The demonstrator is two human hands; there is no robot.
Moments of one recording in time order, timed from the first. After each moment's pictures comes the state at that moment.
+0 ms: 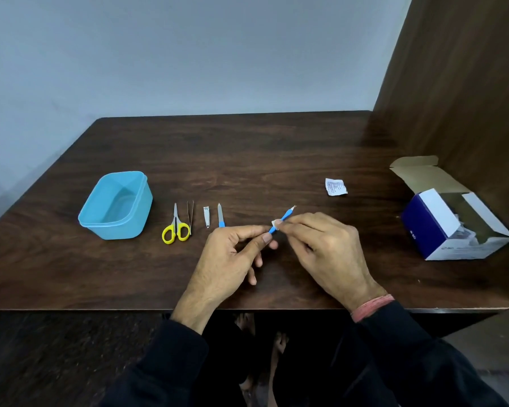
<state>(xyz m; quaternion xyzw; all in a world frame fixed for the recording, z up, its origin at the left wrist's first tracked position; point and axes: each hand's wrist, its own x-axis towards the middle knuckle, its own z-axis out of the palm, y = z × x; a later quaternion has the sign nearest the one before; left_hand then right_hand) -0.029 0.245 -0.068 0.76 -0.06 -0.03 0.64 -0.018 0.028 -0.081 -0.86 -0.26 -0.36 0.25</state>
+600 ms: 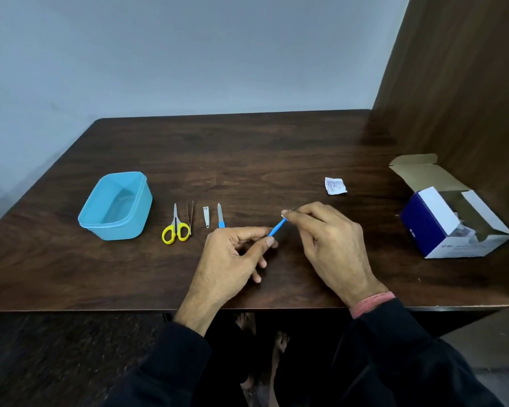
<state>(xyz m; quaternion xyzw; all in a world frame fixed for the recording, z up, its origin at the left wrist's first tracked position) -0.034 0.242 -0.070 0.79 -0.04 0.00 0.62 -0.014 0.025 -0.079 -0.89 -0.19 -0.34 0.21</state>
